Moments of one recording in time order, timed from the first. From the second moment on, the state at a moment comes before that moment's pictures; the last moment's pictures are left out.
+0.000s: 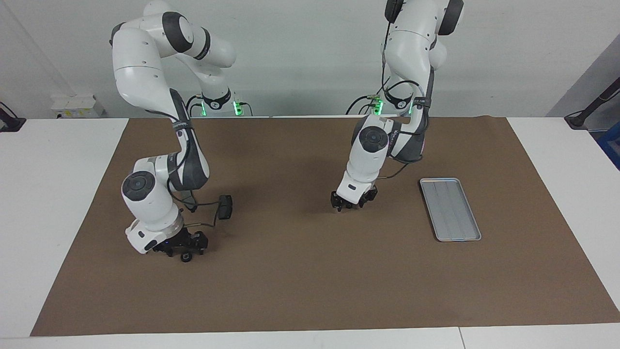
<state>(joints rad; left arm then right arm) -0.52 0.43 -0.02 -1.83 -0.05 2.27 -0.62 -0.29 0.65 0.34 -1.60 -0.28 2.29 0.13</state>
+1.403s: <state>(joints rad) -0.49 0.39 0.01 -1.82 -0.04 2.17 -0.59 -0.29 0.64 0.35 -1.59 -0.28 2.25 0.13</state>
